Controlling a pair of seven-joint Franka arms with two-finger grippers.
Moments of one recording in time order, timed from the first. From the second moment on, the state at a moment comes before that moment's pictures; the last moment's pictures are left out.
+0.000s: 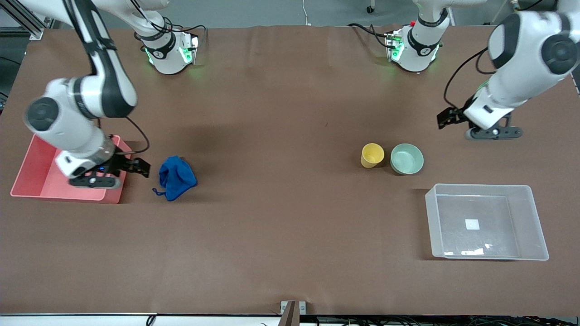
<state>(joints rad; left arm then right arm) -0.06 -0.16 -0.04 -2.35 -0.03 2.12 -0.09 0.05 0.18 0.03 -2.20 -0.01 2.48 0.11</state>
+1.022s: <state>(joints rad) -0.06 0.27 -0.04 -2.48 -0.03 2.73 -0.09 0.12 0.35 0.03 -2.27 -0.01 2.63 0.15</state>
